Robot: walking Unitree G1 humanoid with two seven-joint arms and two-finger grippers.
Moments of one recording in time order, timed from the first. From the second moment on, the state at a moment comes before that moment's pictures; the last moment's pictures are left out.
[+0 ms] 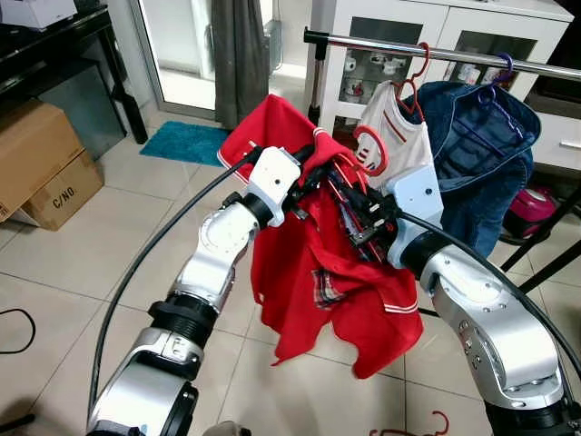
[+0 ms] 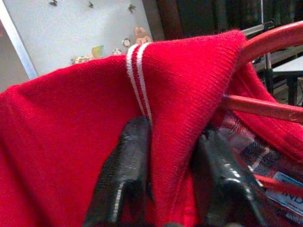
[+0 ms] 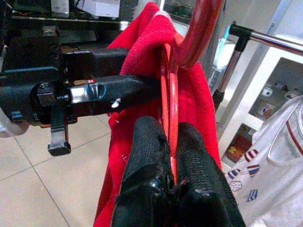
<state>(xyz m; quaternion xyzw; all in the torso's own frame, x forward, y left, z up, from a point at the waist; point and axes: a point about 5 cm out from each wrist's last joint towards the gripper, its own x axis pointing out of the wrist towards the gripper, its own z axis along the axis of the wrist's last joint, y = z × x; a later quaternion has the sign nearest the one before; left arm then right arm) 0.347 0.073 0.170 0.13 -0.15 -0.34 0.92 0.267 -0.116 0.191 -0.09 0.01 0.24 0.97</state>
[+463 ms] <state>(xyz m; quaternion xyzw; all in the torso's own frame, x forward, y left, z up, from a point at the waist) 0.347 0.103 0.175 0.19 -0.15 -0.31 0.92 0.269 -0.124 0.192 -0.12 0.01 0.24 0.96</state>
